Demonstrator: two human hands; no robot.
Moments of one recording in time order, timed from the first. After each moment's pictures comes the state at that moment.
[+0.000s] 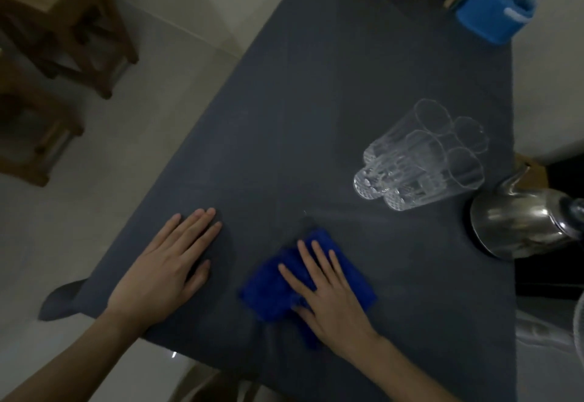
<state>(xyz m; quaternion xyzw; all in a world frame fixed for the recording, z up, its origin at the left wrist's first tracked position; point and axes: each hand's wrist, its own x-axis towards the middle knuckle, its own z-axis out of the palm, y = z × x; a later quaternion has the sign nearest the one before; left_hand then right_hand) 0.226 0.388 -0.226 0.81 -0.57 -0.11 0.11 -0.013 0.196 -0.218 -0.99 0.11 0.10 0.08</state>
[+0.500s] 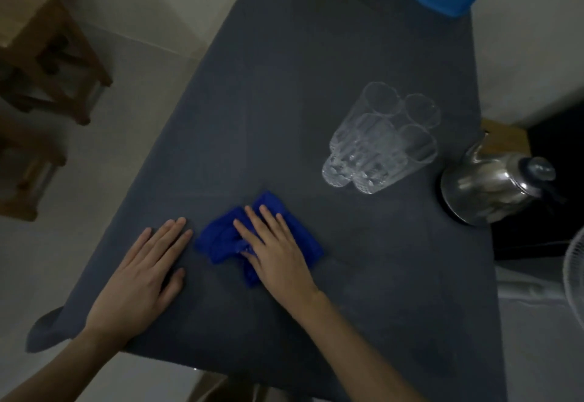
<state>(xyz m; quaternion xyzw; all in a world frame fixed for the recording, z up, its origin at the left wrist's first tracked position) 0.223 0.385 -0.222 0.81 -0.57 -0.14 0.09 0.056 0.197 -0.222 -0.97 0.20 0.02 0.15</state>
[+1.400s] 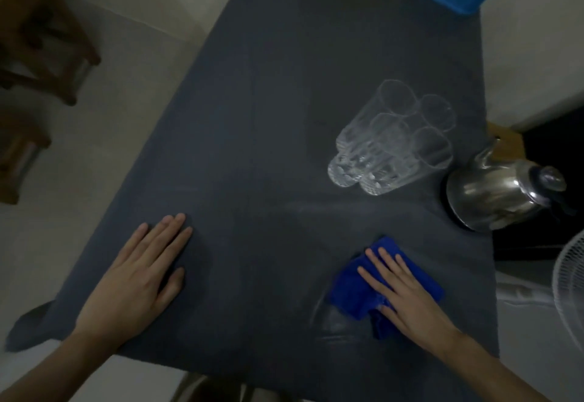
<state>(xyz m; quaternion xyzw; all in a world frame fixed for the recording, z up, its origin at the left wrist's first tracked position) 0.225 0.386 -0.224 0.81 -0.57 -0.12 0.11 -0.142 0.100 -0.205 -0.97 0.16 0.18 0.06</state>
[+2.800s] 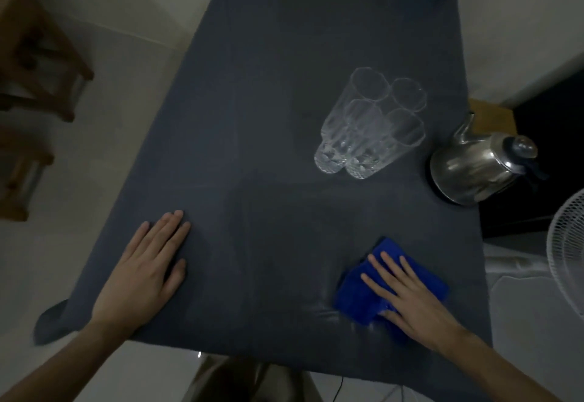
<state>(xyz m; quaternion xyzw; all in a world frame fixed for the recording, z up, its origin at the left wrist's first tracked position) 0.221 0.386 -0.220 0.81 -0.57 -0.11 0.09 -0.184 0.126 -0.202 -0.97 0.14 0.19 0.01</state>
